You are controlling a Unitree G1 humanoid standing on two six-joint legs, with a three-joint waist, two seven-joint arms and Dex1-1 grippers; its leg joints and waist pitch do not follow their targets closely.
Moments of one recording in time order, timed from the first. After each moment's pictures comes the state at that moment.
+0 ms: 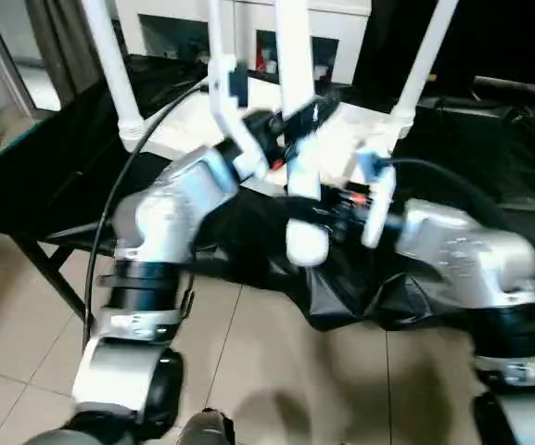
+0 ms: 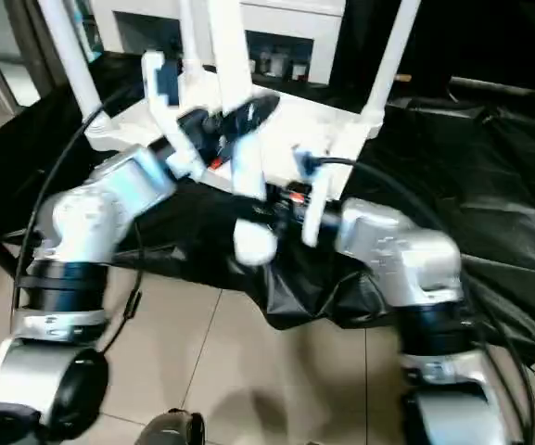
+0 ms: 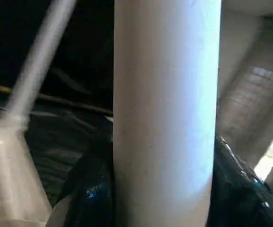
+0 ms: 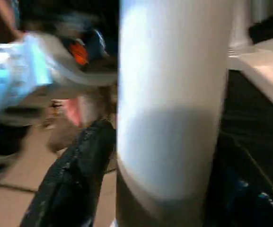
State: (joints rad) left arm -0.82 0.08 0.12 0.21 -0.73 0.75 -0.69; right arm -0.61 -0.33 0.02 0.05 0.64 0.85 0.93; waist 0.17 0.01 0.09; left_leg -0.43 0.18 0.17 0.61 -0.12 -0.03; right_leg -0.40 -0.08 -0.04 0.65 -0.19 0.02
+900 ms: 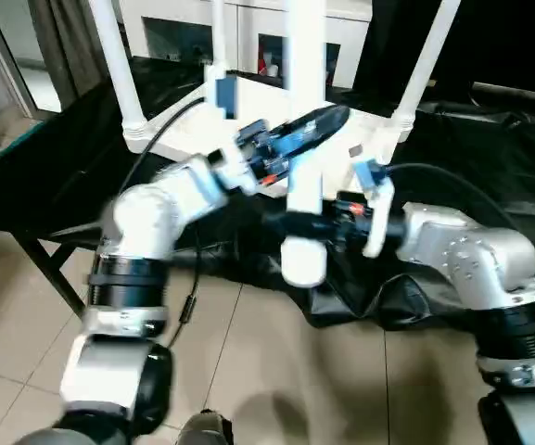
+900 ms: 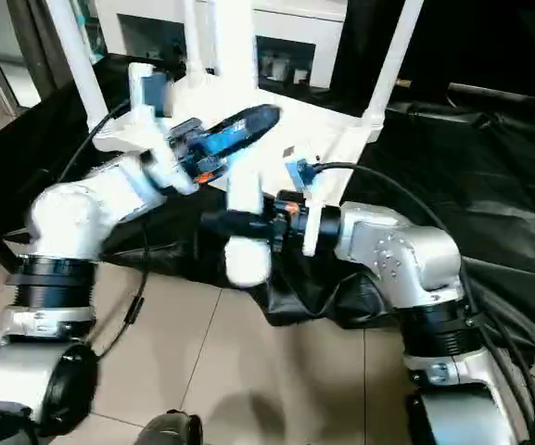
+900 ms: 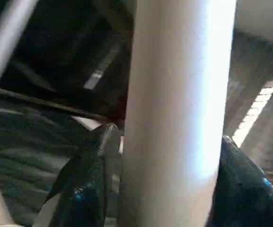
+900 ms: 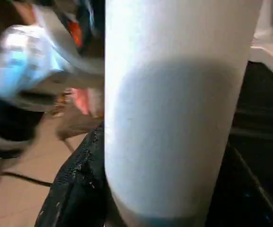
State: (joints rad) left arm -0.83 0.06 0.14 0.23 -0.72 0.74 -0.66; right arm -0.60 -0.32 0.06 0.06 0.61 0.84 0.89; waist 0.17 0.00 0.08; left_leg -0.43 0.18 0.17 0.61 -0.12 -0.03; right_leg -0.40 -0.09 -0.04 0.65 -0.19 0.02
